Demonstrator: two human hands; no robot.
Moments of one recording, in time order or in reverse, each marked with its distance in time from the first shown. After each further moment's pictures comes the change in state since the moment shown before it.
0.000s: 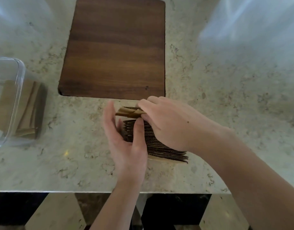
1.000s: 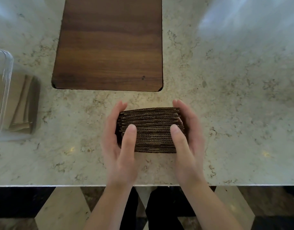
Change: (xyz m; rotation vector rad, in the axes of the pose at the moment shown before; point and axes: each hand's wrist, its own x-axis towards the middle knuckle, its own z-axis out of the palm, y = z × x) left_hand -0.012 0.008 -0.021 0.120 -0.166 0.033; right_hand -0.062 -0.016 0.102 1.175 0.909 0.309
